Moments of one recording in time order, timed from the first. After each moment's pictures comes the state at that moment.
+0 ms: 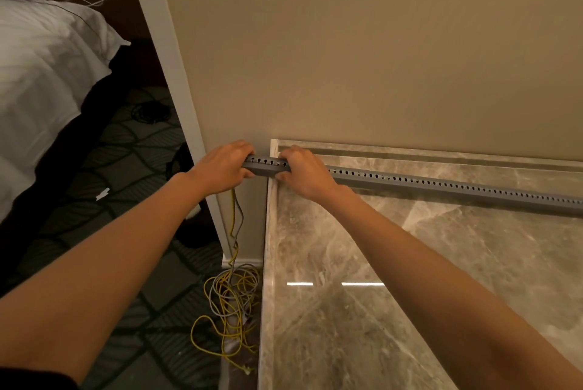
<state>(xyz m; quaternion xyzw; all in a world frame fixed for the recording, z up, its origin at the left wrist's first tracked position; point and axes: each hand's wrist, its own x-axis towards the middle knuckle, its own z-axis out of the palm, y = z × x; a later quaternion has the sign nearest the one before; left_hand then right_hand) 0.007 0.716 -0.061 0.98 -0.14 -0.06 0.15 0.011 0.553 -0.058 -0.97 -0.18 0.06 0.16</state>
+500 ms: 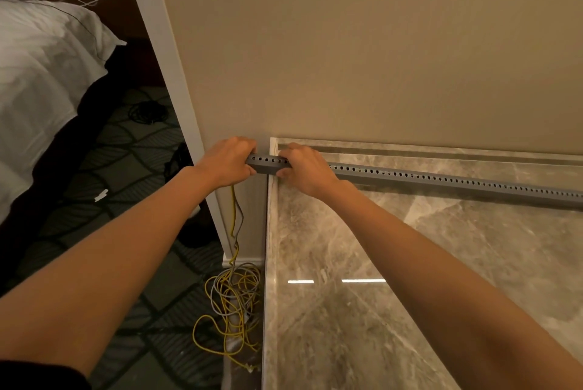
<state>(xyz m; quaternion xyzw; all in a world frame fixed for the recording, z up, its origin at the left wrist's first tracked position) 0.013 0.709 -0.052 0.98 -0.13 -0.07 0.11 0.013 0.551 -0.057 -0.97 -0.21 0.06 0.11</state>
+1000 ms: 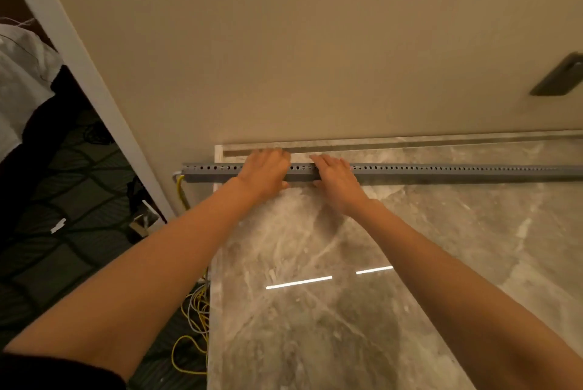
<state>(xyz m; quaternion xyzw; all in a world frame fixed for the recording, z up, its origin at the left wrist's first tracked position) 0.008 0.566 -0.047 0.97 -0.25 -0.03 -0.05 -0.016 0.413 -0.073 -0.99 -0.09 0.03 0.07</state>
